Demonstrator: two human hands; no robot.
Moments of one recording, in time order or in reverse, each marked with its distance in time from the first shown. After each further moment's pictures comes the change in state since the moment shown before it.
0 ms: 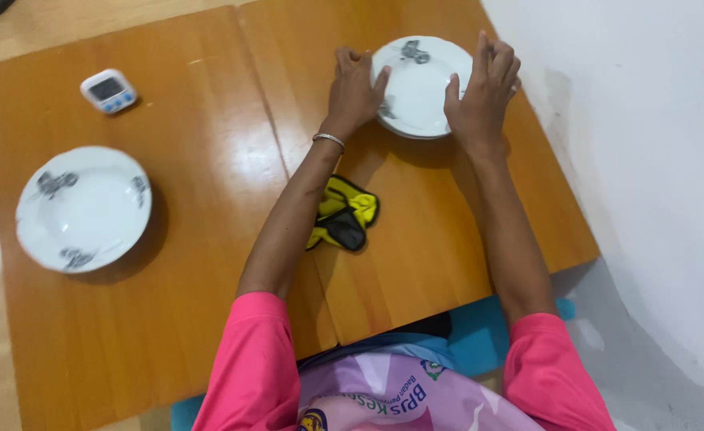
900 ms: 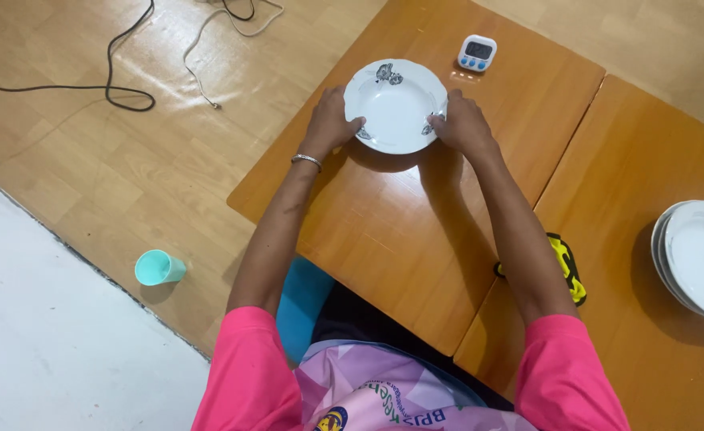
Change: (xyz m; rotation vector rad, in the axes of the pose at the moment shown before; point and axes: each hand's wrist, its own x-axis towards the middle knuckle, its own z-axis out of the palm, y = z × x) left_hand -0.333 -0.222 -0.384 0.271 0.391 -0.605; right_hand 0.006 -0.463 0.107 0.488 -0.946 -0.481
